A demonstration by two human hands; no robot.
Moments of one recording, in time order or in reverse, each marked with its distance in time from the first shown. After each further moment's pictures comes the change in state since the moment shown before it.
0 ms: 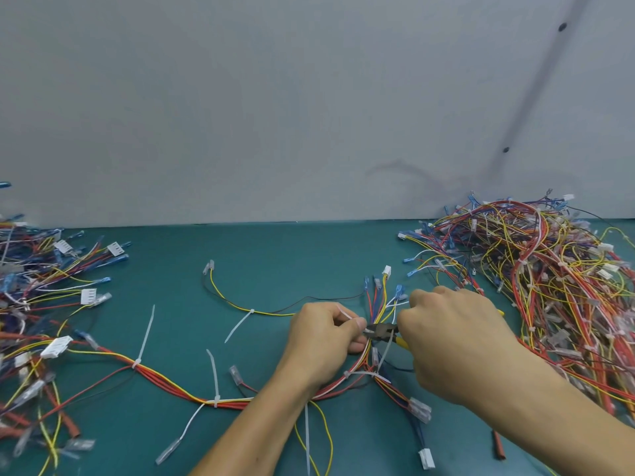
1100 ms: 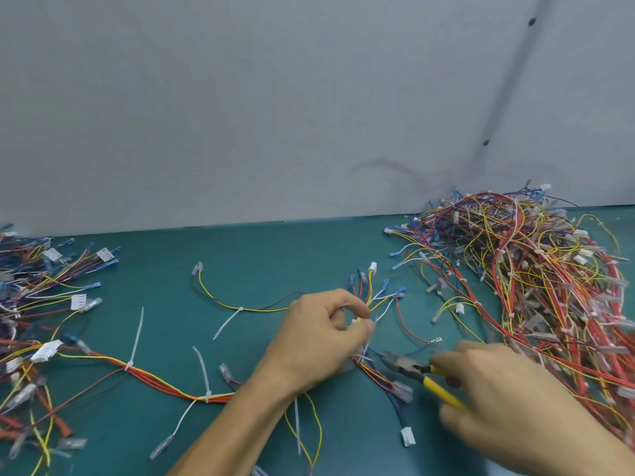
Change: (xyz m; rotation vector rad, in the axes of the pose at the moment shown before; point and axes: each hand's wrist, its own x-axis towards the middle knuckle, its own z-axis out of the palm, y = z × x) left_hand -0.028 0.027 -0.008 0.235 -0.125 0.333; right_hand -0.065 0.025 0.047 0.350 -0.037 0.168
